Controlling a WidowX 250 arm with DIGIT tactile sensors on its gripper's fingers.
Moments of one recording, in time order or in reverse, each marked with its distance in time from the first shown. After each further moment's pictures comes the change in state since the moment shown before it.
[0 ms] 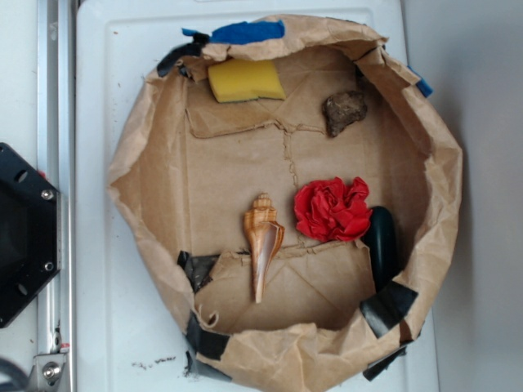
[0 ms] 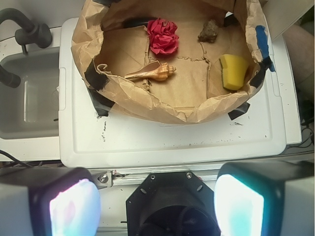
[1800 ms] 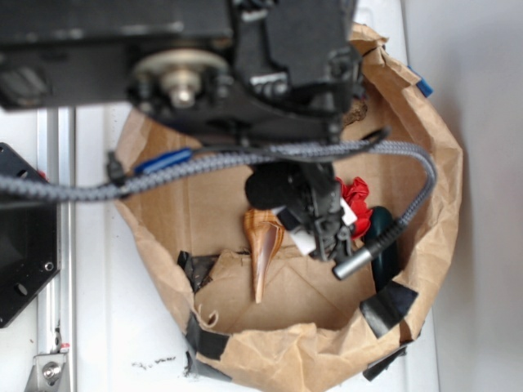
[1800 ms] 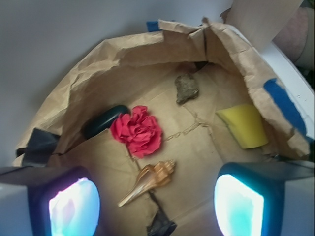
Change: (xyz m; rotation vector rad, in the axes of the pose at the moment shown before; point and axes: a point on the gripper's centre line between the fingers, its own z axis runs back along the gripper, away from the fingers) arm 0.130 0.031 -0.071 -0.004 -0.111 0.523
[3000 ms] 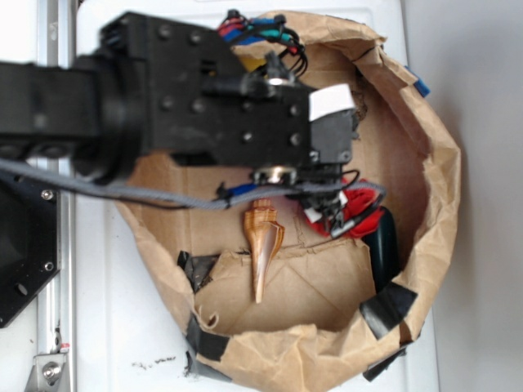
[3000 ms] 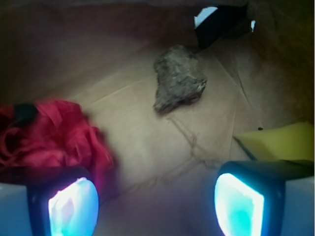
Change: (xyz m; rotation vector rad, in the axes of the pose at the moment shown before) arm 0.018 0.032 -0.130 0.152 -0.055 -0.041
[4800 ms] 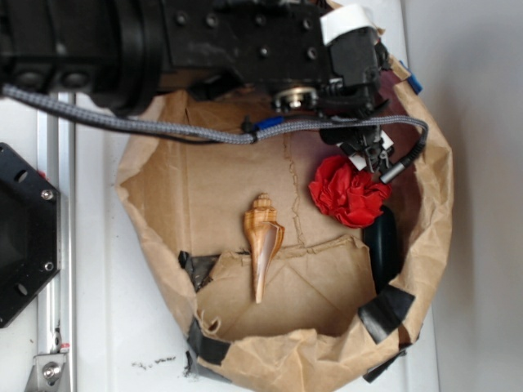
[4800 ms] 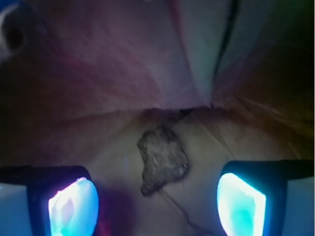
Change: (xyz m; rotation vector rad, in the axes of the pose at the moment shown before) arm 0.039 0.009 0.005 -0.071 -0.133 0.098
